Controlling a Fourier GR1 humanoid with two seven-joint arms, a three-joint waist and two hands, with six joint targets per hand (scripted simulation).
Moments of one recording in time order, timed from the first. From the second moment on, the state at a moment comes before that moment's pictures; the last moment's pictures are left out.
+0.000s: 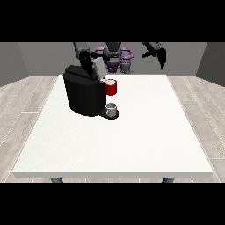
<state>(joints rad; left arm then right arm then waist) -0.25 0.07 0.15 -1.39 -0.12 -0.25 -0.12 -0.72 -0.17 -0.14 -0.98 -0.01 0.01 0.05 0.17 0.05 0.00</state>
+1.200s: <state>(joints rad) -0.33 0.06 0.09 -1.39 -0.14 -0.25 -0.11 -0.90 -0.28 -0.08 -1.01 0.16 -0.07 0.28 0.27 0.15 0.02</state>
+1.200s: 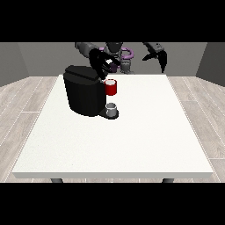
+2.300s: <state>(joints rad) -0.49 0.04 0.03 -1.38 -0.13 -0.31 -0.12 -1.03 -0.38 -0.14 -1.16 0.21 -0.05 0.38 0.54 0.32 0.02</state>
